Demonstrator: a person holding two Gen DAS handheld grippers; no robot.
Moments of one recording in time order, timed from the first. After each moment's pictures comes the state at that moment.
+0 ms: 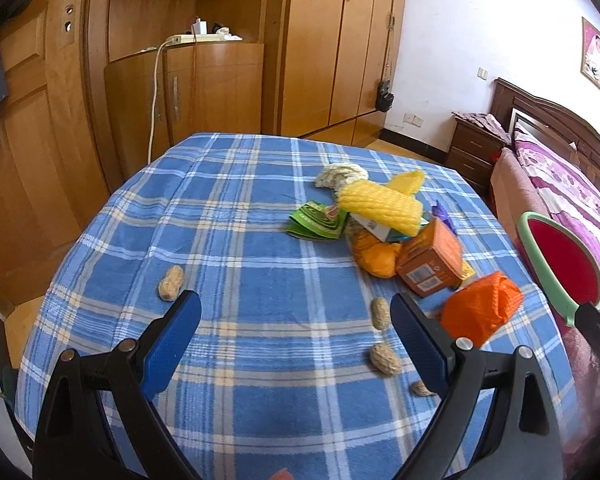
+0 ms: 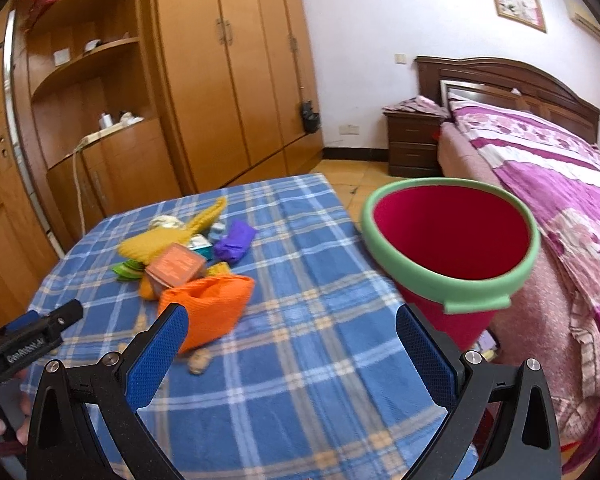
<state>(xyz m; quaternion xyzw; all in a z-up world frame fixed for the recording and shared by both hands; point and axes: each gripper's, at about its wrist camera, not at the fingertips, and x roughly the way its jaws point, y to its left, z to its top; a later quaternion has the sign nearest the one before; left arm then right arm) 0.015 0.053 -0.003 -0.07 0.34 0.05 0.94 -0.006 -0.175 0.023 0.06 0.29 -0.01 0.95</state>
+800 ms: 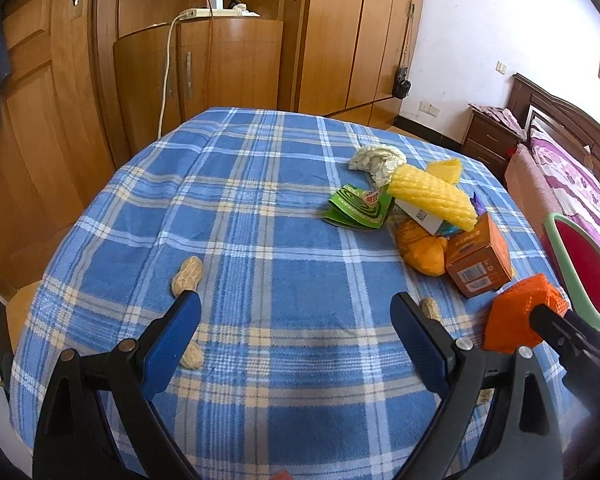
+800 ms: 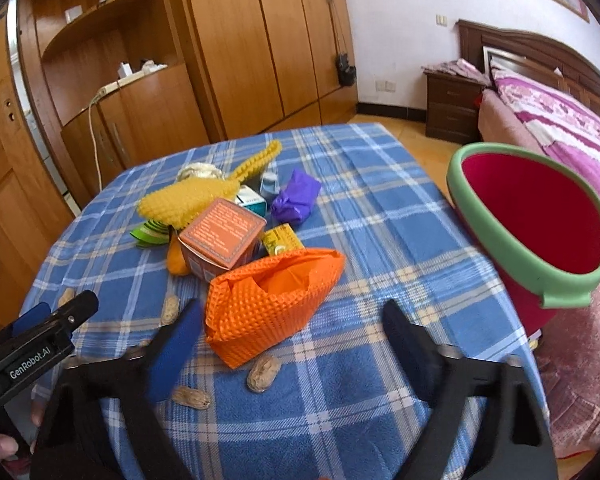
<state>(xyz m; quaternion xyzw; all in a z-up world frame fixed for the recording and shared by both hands) 0.038 0.080 -0.026 -0.08 0.37 0.07 0.92 0.052 -0.125 -0.011 0.06 0.38 0.05 0.92</state>
